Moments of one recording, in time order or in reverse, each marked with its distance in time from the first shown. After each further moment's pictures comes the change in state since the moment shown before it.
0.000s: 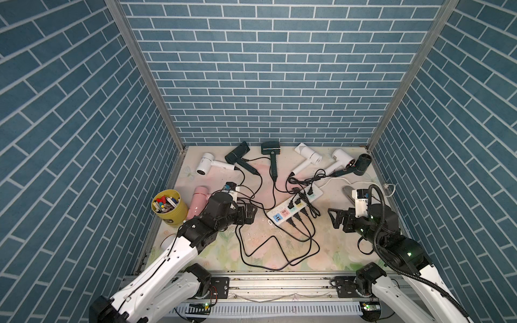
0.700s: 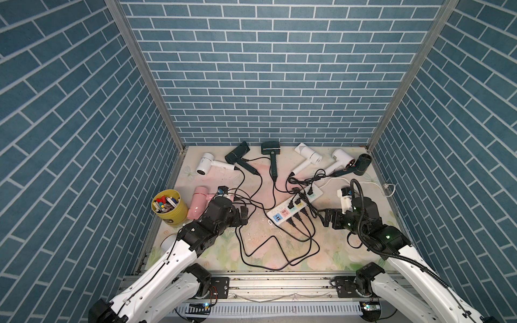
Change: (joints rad) left arm 0.001 0.042 0.014 -0.057 -0.166 -0.031; right arm 0.000 0.225 -0.005 0.116 -0.043 0.013
